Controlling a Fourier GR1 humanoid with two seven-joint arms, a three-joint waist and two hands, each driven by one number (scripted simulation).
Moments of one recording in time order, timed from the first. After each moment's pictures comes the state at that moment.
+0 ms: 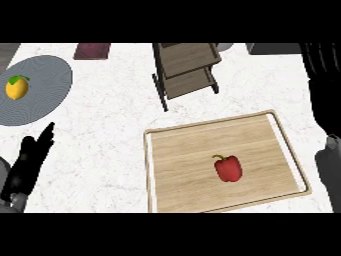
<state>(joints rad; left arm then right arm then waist) -0.05 0.60 -0.34 -1.31 0.29 0.33 0.16 -0.39 -0.32 0.01 -1.67 -0.42 -0.07 -0.11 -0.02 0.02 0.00</state>
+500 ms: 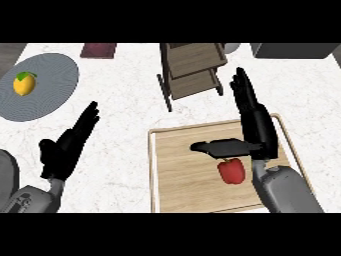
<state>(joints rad) -0.16 0.43 -0.38 -1.40 0.33 0.21 -0.04 -0.30 -0.13 0.29 -1.50 -0.12 -0.32 -0.07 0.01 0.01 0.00</state>
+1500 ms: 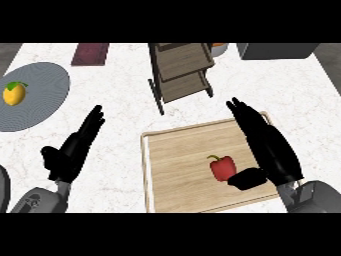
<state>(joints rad) -0.14 0.37 -0.35 -1.32 0.33 0.15 -0.14 -0.31 -0.56 0.64 -1.69 0.46 -0.19 0.48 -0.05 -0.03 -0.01</state>
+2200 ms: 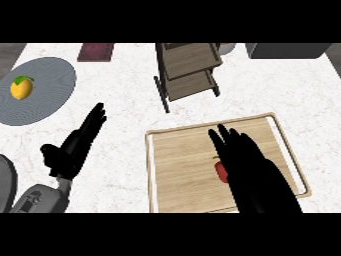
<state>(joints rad) -0.16 0.35 -0.32 -1.31 0.32 0.11 -0.15 -0.39 -0.49 0.79 -2.10 0.57 0.20 1.13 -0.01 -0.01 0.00</state>
